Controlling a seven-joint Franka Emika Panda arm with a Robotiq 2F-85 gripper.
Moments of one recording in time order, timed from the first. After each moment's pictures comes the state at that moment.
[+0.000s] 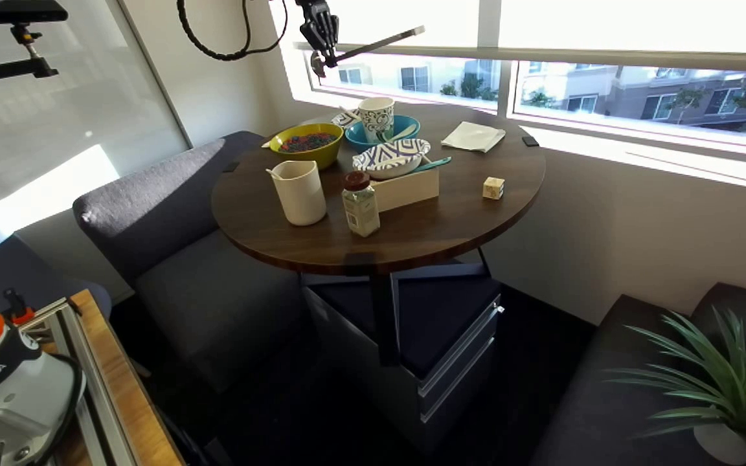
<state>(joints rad) 0.22 0.61 -0.12 -1.06 -0.08 1.71 1.32</state>
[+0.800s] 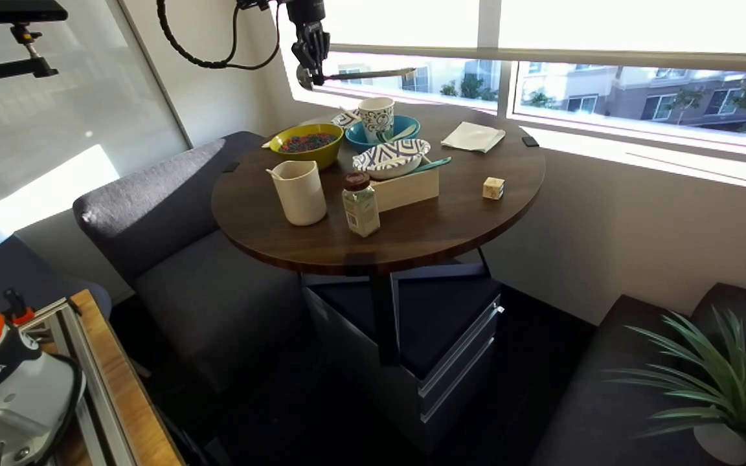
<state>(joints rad) 0.14 0.43 -0.07 -1.40 0.08 1.87 1.21</state>
